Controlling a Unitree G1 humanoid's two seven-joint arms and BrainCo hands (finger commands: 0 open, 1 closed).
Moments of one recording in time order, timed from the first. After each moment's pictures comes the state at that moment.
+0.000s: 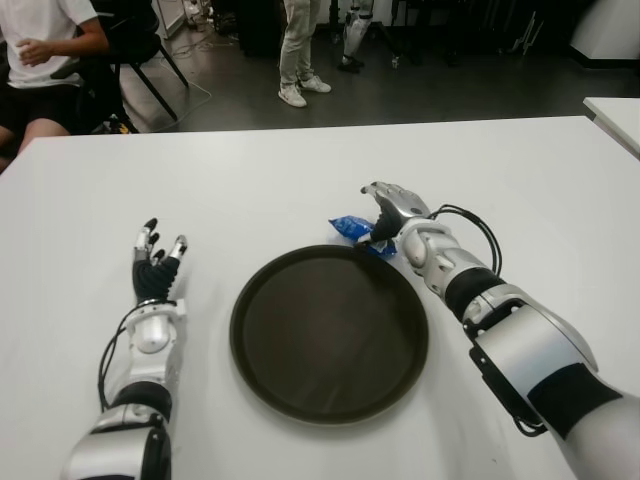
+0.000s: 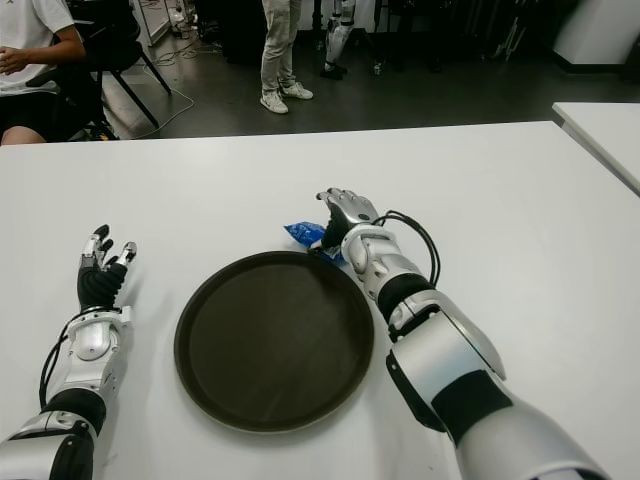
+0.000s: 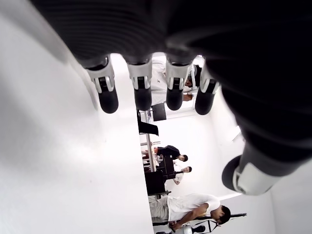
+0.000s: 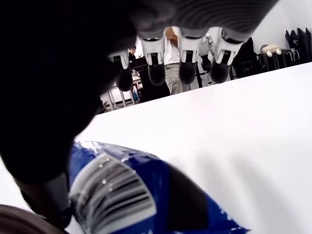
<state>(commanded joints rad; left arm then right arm) -0.42 0.15 0.20 1.15 -0.01 -0.61 0.23 -0.94 -0.03 0.49 1.35 -0.68 -0.06 -0.22</state>
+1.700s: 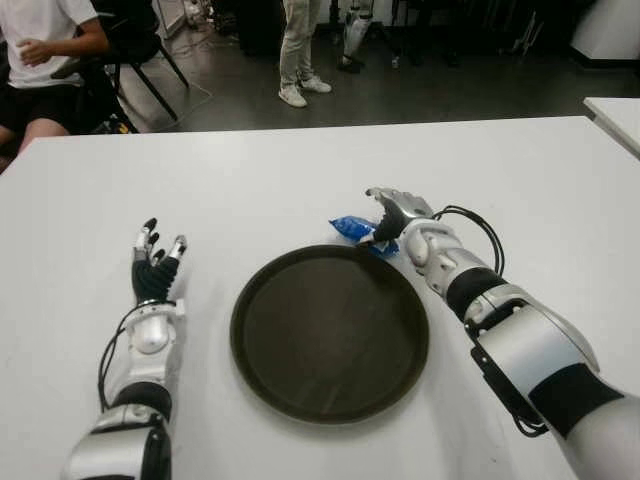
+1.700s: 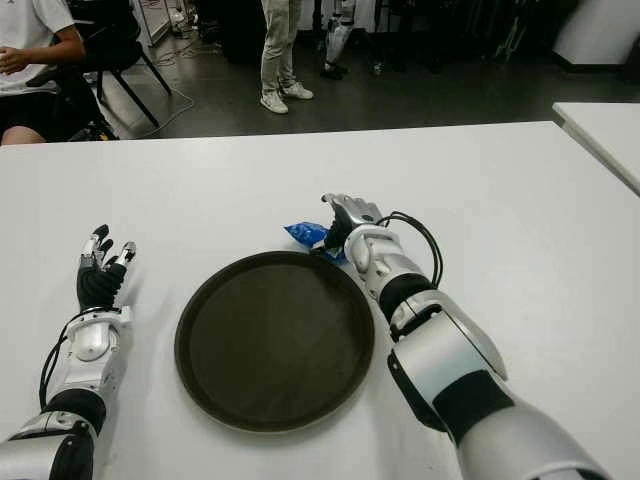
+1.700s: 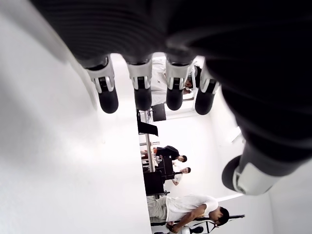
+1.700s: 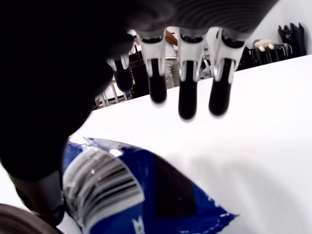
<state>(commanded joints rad) -0.42 0.14 0.20 1.14 -0.01 -0.61 0.22 -0.94 -0.05 0.47 1.35 -0.66 -0.04 -0.19</state>
